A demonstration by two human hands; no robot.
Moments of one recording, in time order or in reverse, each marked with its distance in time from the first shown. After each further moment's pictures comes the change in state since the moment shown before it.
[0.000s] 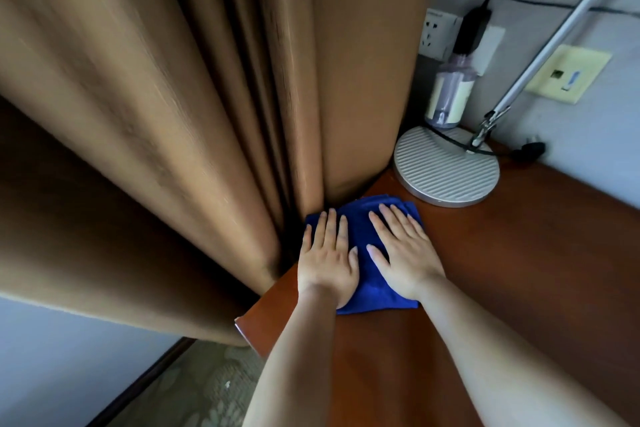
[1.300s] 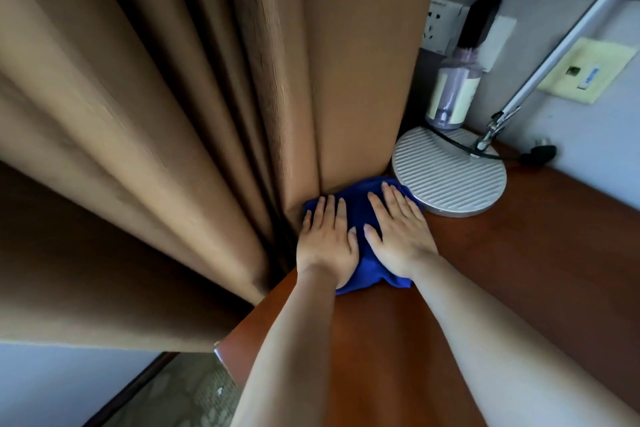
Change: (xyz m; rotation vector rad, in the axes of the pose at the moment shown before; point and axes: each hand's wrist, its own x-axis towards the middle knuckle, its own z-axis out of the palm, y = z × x) left_hand 0.059 0.006 -0.007 -0.048 -0.033 -0.032; right_hand 0.052 0.012 -0.018 0.057 -0.077 0.073
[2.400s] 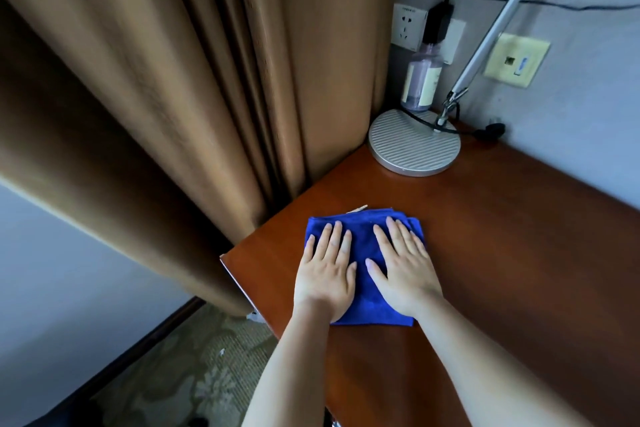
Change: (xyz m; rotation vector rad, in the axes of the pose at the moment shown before) left_hand -0.158 0.055 0.031 0.048 0.002 0.073; right_hand -0.166 0.020 0.029 0.009 0.029 -0.025
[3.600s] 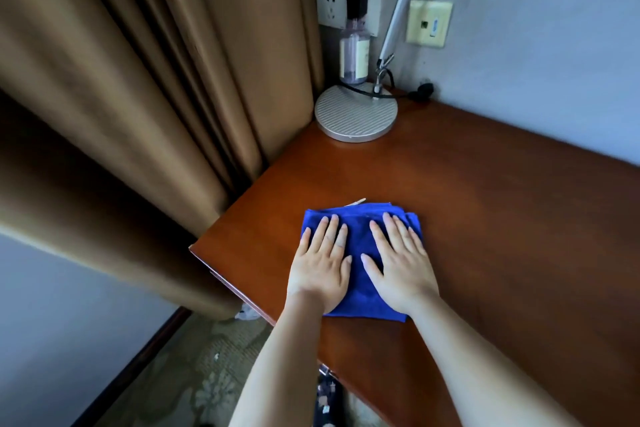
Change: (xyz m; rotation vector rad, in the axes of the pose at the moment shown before) left_hand -0.036 0.035 0.016 0.085 -0.051 0.211; right_hand -0.090 0.010 0.012 0.057 0.058 0.206
